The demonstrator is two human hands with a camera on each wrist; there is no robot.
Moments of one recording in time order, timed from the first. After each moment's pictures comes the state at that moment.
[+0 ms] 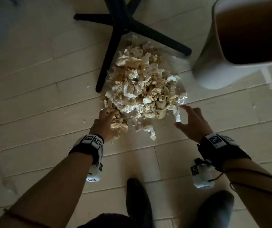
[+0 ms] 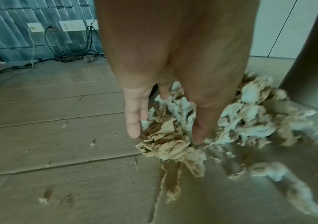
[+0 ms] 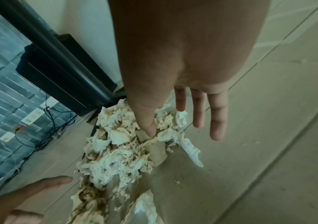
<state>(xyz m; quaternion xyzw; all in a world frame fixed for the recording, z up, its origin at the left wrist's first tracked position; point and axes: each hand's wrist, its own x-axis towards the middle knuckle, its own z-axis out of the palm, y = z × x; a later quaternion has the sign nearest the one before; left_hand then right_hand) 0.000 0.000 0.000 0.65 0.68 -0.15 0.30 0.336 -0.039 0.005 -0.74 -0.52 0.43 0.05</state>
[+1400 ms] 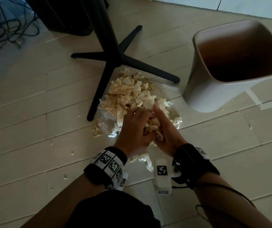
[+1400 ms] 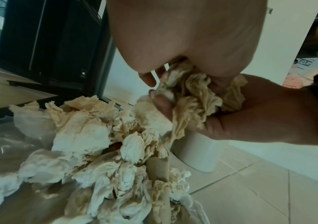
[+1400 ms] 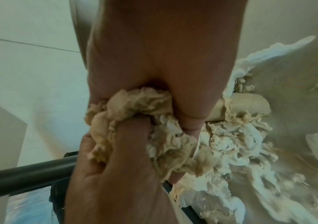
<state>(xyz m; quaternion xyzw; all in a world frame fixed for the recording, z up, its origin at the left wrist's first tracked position) 0.134 0.026 0.023 0.83 0.45 0.22 0.23 0.267 0.011 0.007 -0.38 -0.15 0.78 0.48</state>
